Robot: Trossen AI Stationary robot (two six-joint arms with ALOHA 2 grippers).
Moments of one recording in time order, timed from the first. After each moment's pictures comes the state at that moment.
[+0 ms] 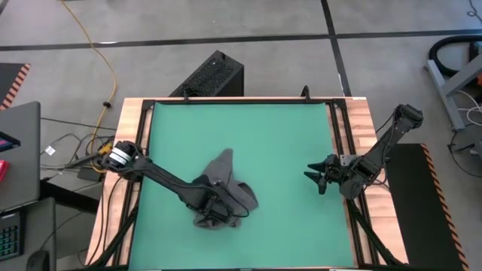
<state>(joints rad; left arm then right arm) -0.42 1.90 1.32 -0.86 -0.32 -0.93 0.81 0.53 0.12 -0.41 1.02 1.18</state>
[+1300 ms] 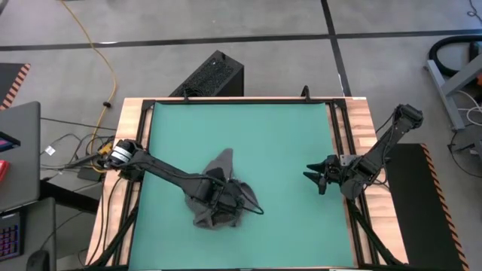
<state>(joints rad) -0.37 1.90 1.57 -0.96 -0.34 -0.61 0.81 0.53 0.12 -0.36 1.02 1.17</state>
